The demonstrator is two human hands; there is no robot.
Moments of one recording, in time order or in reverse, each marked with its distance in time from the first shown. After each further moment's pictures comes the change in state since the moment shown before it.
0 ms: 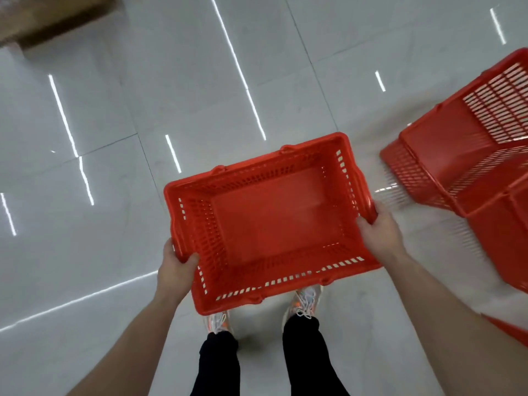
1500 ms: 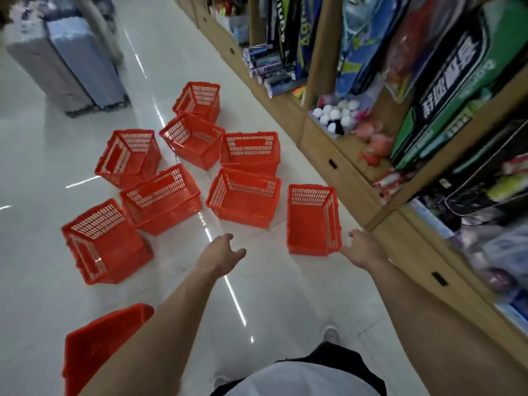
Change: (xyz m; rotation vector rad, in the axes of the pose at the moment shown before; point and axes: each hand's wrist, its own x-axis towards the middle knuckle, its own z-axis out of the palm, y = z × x) left_hand -0.712 -0.038 0.027 1.352 -0.792 1.725; right_hand -0.923 0.286 -0.069 0.524 0.629 1.107
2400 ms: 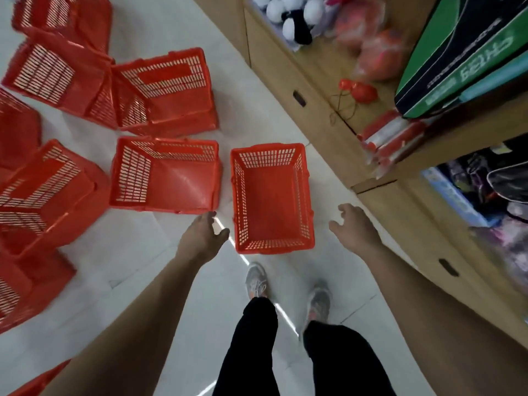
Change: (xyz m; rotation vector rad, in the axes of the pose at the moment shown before) left_hand 0.432 0.198 0.209 0.140 -0.142 -0.055; right_hand 0.445 0.155 0.033 0.274 -0.187 0.163
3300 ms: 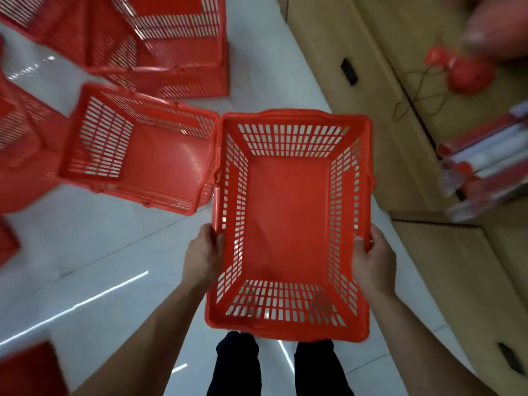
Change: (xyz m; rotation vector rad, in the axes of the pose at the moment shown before) left_hand 0.162 -0.067 0.184 -0.369 0.142 -0.145; right_hand 0.182 0.037 0.133 0.312 0.291 -0.057
